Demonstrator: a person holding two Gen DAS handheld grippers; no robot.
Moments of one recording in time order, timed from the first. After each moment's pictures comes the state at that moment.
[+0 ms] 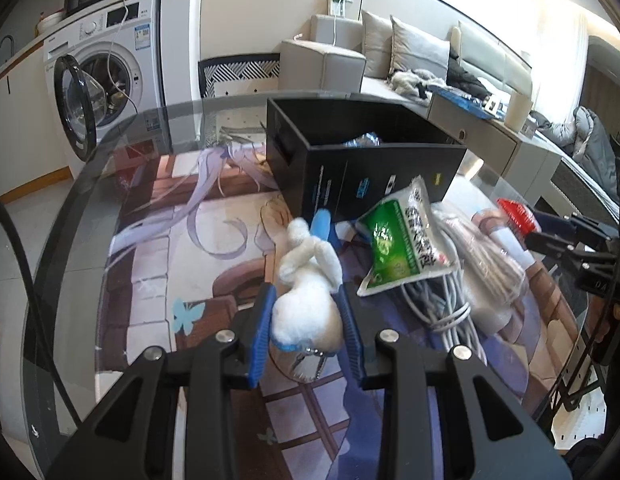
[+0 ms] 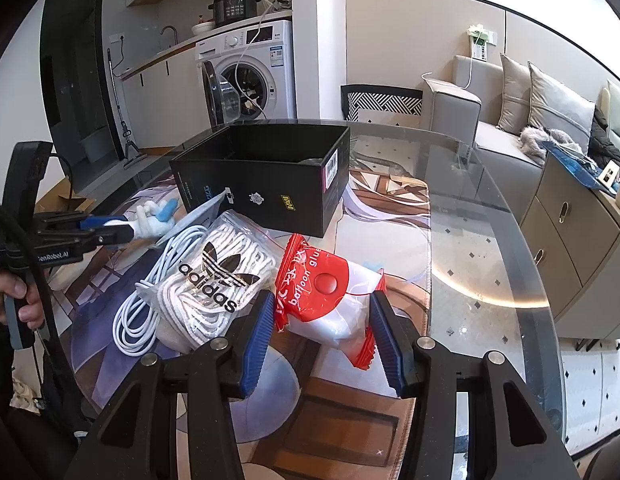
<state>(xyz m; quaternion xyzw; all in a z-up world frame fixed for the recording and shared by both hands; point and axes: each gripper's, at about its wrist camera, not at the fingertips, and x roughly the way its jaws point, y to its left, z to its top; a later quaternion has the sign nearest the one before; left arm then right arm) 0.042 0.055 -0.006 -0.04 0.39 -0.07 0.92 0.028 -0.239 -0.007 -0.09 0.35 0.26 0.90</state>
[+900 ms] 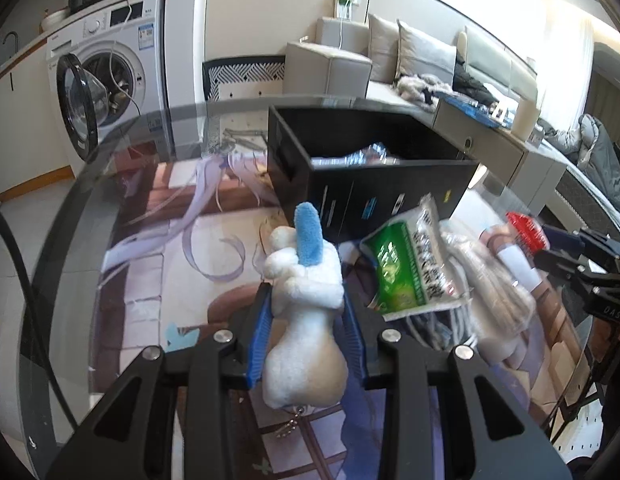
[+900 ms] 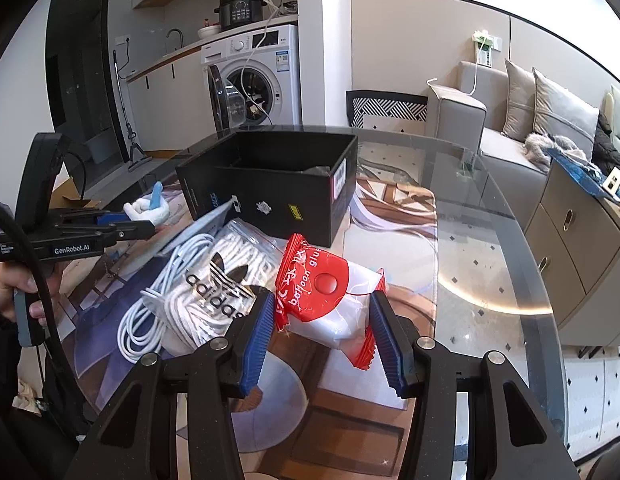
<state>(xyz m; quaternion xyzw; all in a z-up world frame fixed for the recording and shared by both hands) 0.058 0.053 0.002 -0.05 0.37 -0.06 0.92 0.030 -0.234 -0.002 -0.09 0.33 0.27 0.90</state>
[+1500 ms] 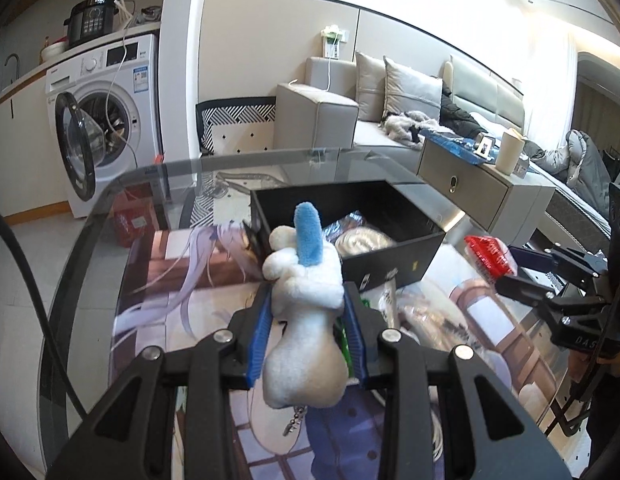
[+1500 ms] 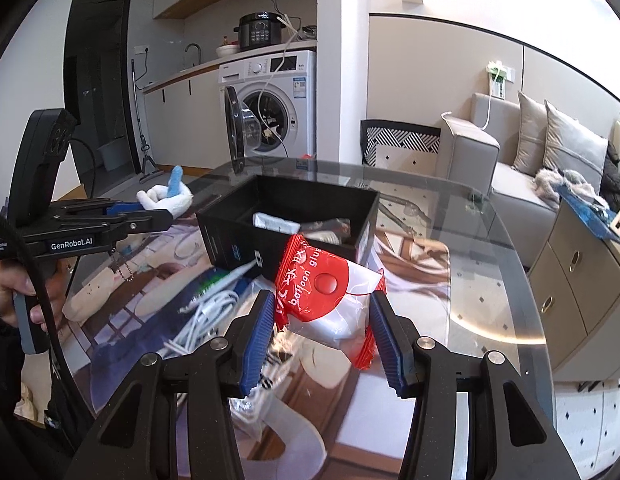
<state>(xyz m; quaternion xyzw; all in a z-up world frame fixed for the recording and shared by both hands) 0.065 0.043 0.053 -0.04 0.31 -0.07 0.95 0.038 -0.208 0.033 -0.09 0.28 0.29 0.91</state>
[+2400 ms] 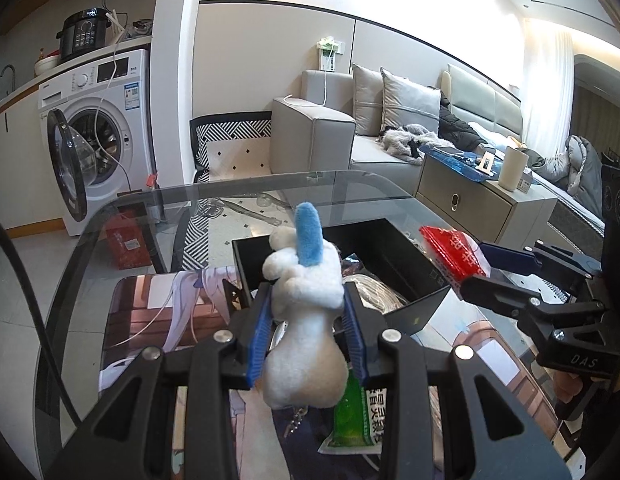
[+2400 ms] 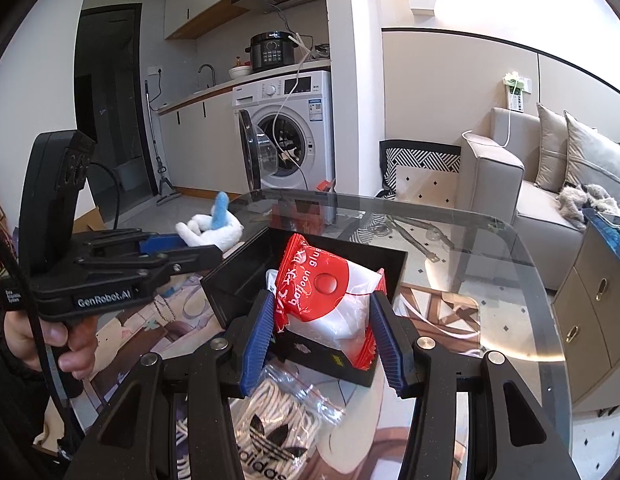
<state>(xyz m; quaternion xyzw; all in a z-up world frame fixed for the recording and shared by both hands) 0.113 0.031 0.064 -0.04 0.29 -0.08 0.95 0.087 -0.175 0.056 -0.06 0.26 0.33 0.91</state>
